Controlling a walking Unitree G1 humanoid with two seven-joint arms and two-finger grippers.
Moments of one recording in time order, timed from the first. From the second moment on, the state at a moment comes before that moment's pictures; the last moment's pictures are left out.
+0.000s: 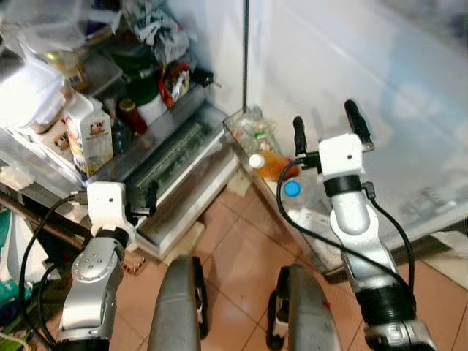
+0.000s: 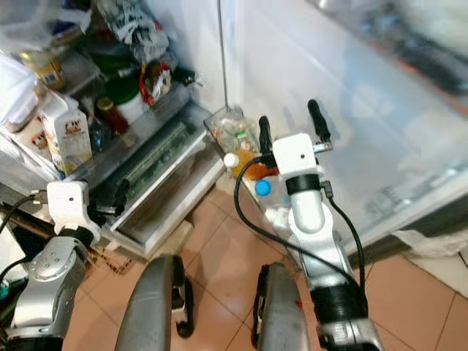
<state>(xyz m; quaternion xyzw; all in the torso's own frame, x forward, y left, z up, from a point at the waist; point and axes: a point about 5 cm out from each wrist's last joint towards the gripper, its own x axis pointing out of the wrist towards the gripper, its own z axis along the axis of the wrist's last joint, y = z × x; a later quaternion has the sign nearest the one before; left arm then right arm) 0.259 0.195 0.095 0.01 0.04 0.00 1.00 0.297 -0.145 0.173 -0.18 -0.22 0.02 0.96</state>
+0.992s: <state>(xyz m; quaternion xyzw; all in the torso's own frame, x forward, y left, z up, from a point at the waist) 0.259 0.184 0.090 -0.01 0.04 -0.01 1.00 0.285 -0.127 0.158 -0.02 -0.13 0.13 0.98</state>
